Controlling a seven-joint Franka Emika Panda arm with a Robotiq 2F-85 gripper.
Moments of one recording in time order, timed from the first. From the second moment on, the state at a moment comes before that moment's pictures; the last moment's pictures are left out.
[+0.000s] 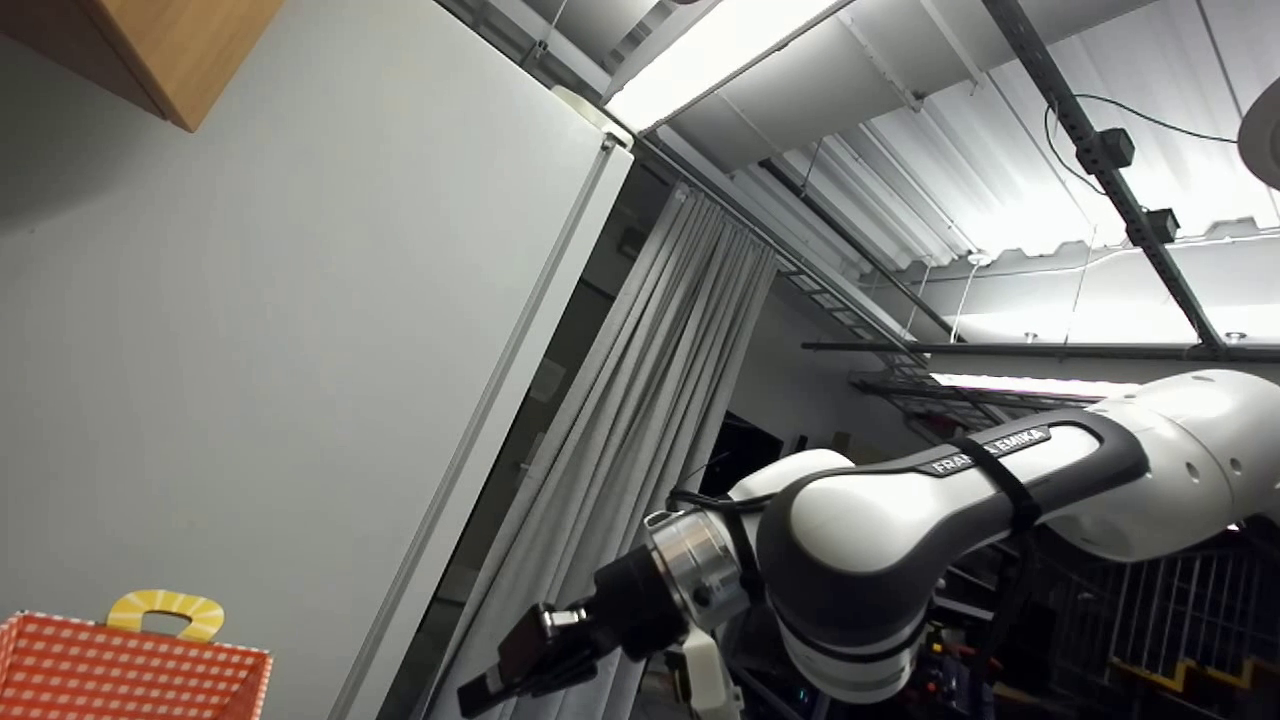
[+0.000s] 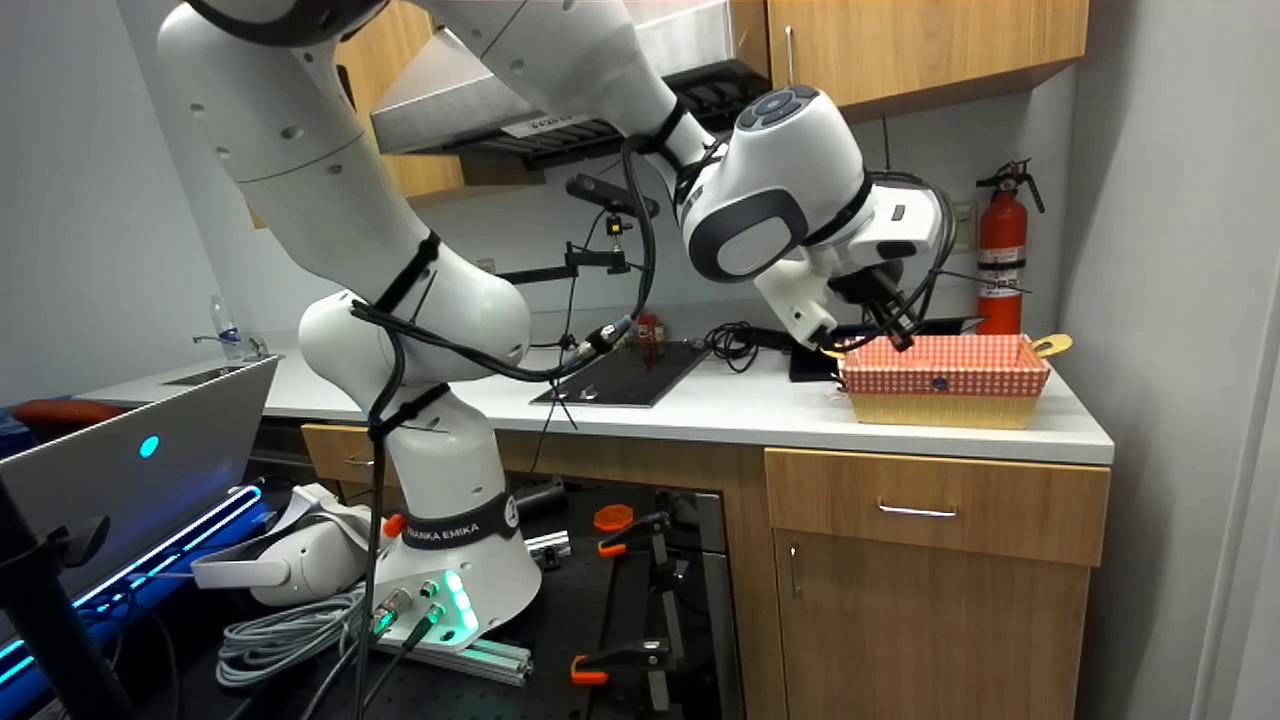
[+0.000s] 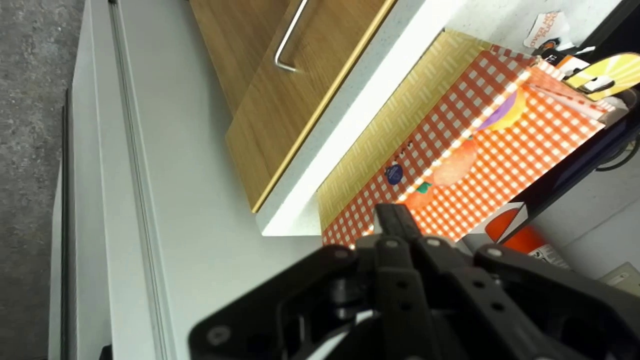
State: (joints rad) arm -1.74 0.44 1.86 -2.62 0.04 3.05 -0.14
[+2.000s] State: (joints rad) arm -1.91 0.45 2.02 -2.64 -0.03 2.94 -0.12
